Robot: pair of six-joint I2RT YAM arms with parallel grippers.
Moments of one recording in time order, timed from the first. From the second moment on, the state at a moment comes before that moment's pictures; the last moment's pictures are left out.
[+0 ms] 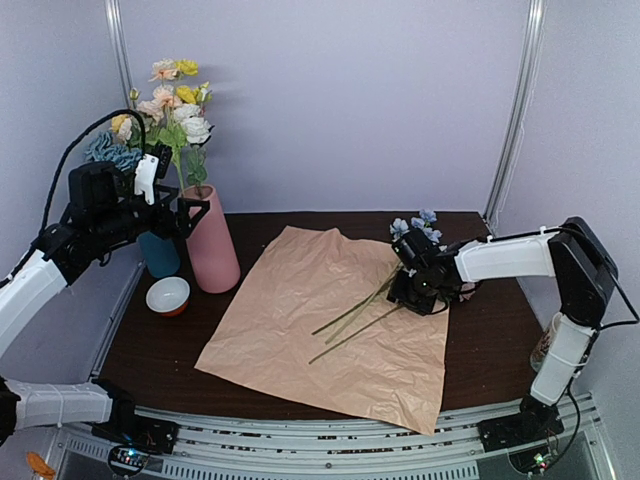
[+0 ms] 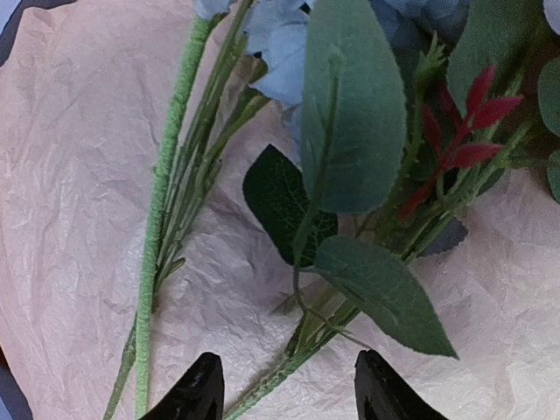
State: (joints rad) left arm -0.36 0.99 1.04 -0.29 0.19 0.06; right arm 0.63 1.76 1.08 -0.40 0.15 1.01
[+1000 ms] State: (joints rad) left arm -0.36 0.99 1.04 -0.29 0.20 0.06; right arm 0.58 1.62 1.03 -0.36 0.26 1.05
